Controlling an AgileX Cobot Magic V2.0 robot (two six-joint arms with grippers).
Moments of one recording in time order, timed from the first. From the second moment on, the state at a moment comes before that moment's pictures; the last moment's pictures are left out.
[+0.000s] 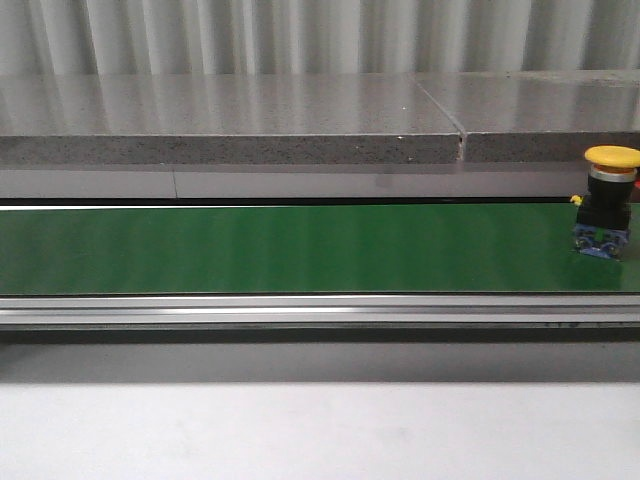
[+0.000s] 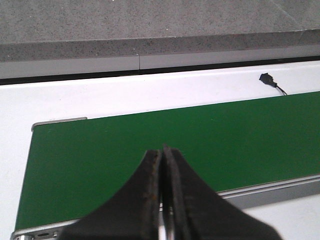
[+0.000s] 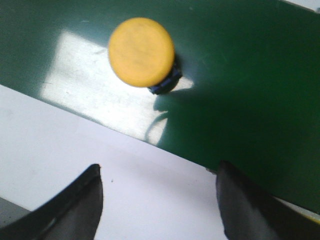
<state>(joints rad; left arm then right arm) -0.11 0.58 -0.57 -0.37 0.51 0.27 -0.07 1.36 -1.11 0.25 1.07 -0.39</state>
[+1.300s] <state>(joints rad) -0.11 0.58 -0.57 -0.37 0.51 0.27 -0.06 1.57 -1.11 0.24 0.85 -0.35</state>
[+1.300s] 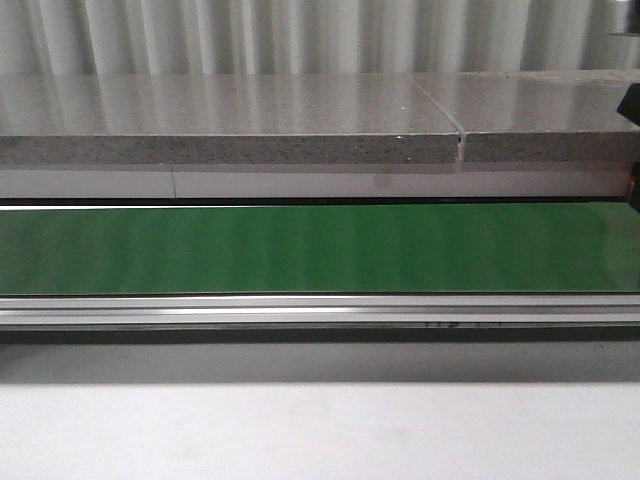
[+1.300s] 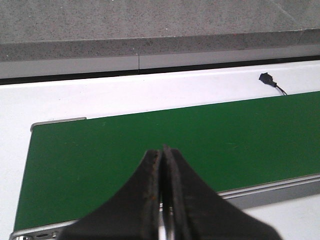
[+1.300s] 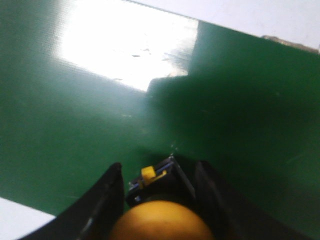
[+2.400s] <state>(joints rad) -0.11 0.58 -0.57 -0.37 0.51 0.27 -0.67 1.30 -0.93 0.05 0.70 0.04</state>
